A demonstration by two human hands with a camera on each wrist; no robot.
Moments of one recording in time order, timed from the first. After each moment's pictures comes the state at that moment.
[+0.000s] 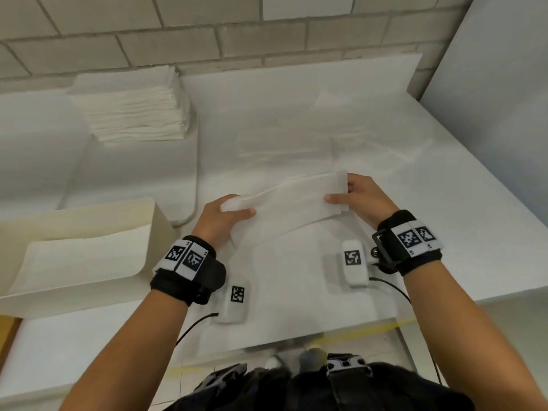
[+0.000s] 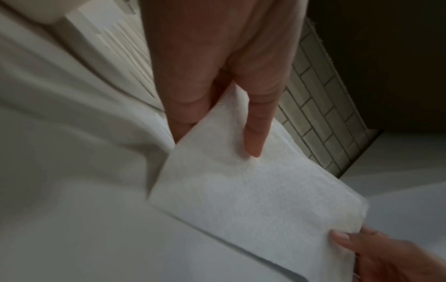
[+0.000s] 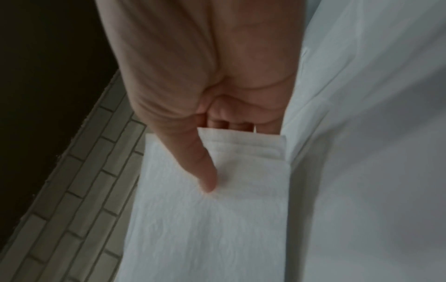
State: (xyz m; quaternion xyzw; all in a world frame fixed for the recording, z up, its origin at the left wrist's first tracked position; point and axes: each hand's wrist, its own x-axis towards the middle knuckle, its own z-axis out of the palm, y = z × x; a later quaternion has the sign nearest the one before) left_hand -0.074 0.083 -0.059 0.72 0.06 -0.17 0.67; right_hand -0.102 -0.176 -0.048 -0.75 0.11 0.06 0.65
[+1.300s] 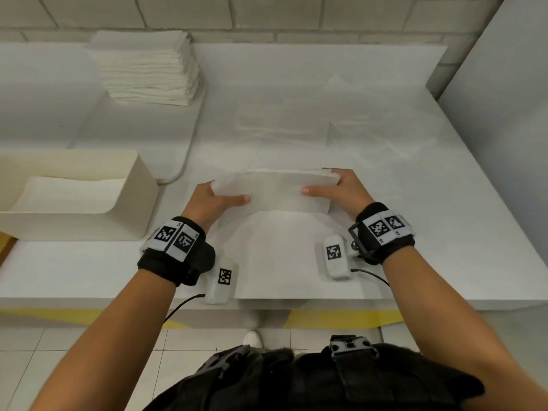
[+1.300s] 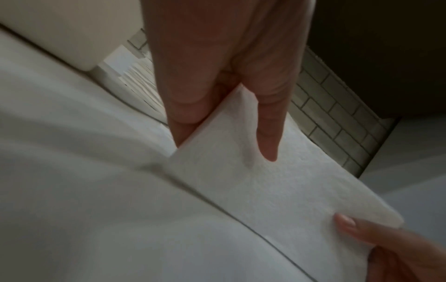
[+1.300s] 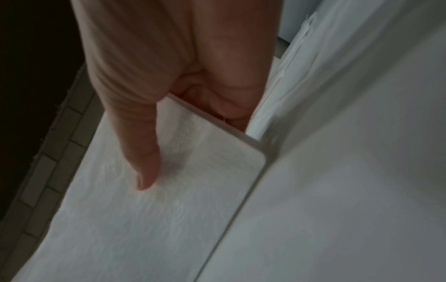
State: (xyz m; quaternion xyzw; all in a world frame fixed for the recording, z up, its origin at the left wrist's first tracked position) left_hand -0.127 0.040 -0.050 0.74 0.12 -0.11 0.65; right_hand -0.117 -0.200 -0.057 -0.73 0.03 0.10 0.68
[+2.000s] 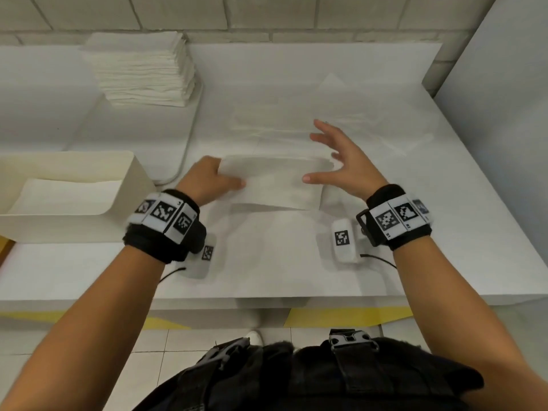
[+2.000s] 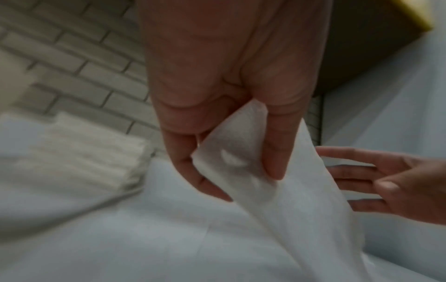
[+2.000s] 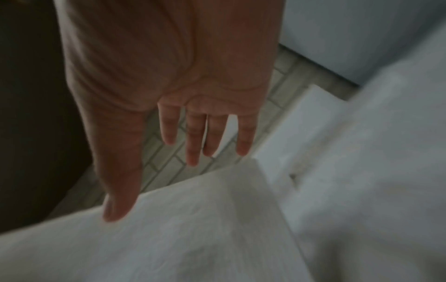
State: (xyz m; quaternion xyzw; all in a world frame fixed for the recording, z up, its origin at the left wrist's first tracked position) left_hand -0.103 0.040 -0.016 0.89 0.02 -0.10 0.44; right_hand -0.106 -0.213 -0.026 -0.85 -0.11 0.02 0.52
